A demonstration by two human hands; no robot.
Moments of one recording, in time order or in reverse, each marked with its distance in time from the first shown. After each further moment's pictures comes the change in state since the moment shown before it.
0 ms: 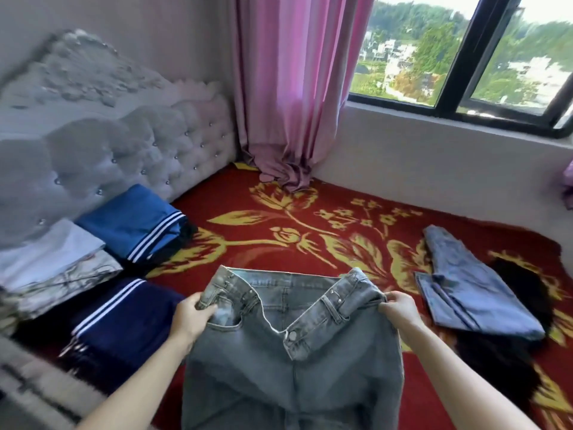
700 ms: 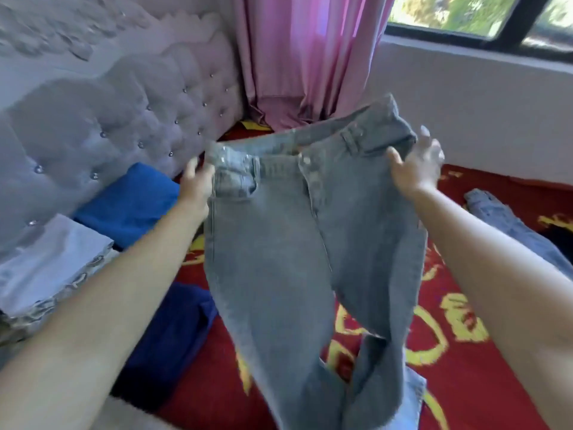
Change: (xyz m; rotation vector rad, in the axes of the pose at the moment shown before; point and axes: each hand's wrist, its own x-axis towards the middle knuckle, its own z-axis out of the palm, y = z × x) left_hand 0.256 0.118 -0.054 -0.446 0.079 0.048; right_hand 0.126 -0.233 0.108 -0.376 0.387 -0.366
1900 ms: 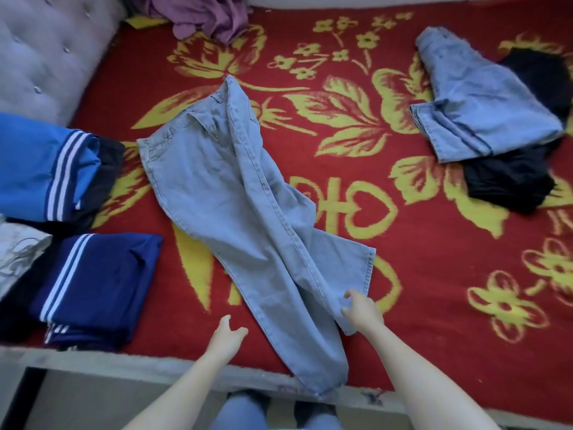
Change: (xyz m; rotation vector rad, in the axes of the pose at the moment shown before) left_hand -0.311 -0.273 -0.004 1.015 -0.614 -0.745; right_hand -0.347 0.324 0.089 -0.255 -0.956 0.564
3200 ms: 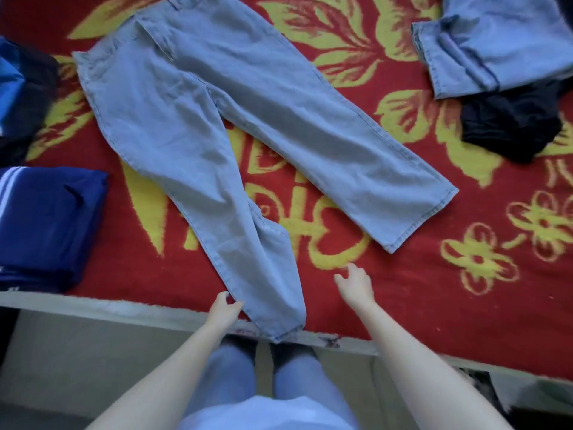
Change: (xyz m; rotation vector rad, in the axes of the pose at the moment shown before) left_hand 0.010 -0.017 0.117 -0.084 0.011 -0.139; right_hand 0.005 0.088 0.022 0.209 0.029 0.100
